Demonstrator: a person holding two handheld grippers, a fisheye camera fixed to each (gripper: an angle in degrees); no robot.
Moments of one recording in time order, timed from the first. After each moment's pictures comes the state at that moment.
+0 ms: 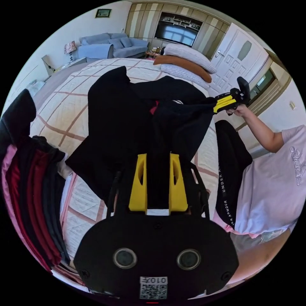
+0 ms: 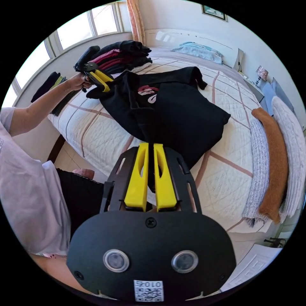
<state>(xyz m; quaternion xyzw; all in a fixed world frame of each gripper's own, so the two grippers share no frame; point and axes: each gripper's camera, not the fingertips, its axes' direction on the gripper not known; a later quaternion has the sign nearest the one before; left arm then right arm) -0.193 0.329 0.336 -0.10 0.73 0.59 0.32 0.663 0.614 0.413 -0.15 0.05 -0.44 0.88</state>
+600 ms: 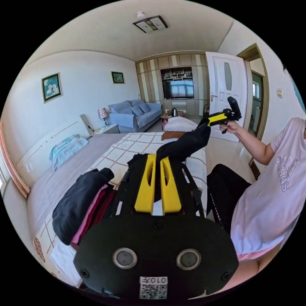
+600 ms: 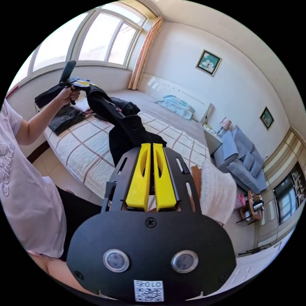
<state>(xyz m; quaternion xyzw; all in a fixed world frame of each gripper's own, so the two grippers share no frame) -0.491 0.209 0.320 0.13 0.81 0.38 0.43 0.597 0.656 0.134 0.10 0.12 -0.51 0.84</state>
